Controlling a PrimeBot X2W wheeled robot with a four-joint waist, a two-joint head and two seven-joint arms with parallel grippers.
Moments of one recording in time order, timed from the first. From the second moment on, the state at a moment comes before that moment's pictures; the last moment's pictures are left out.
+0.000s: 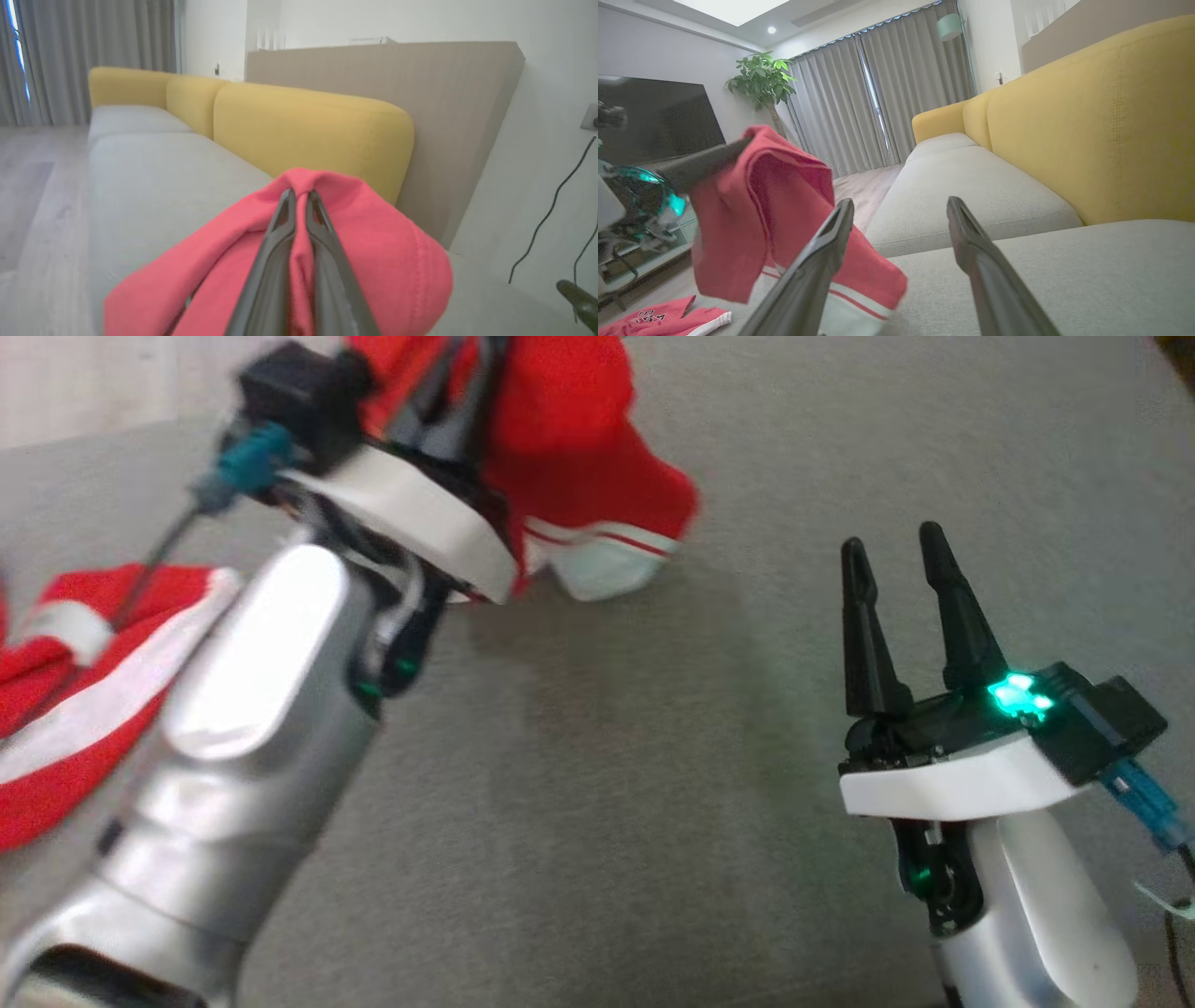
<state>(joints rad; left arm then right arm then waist) -0.87 0.26 -0.63 0.27 -0.68 -0.02 0.04 -0.21 -0.05 0.22 0.03 0.32 0.12 -0.25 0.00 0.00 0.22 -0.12</state>
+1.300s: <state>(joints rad) -0.31 0.23 -0.48 0.26 -0.43 0.08 -0.25 -0.08 -0.05 0.11 0.07 0.29 0.12 -0.26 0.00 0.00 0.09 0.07</state>
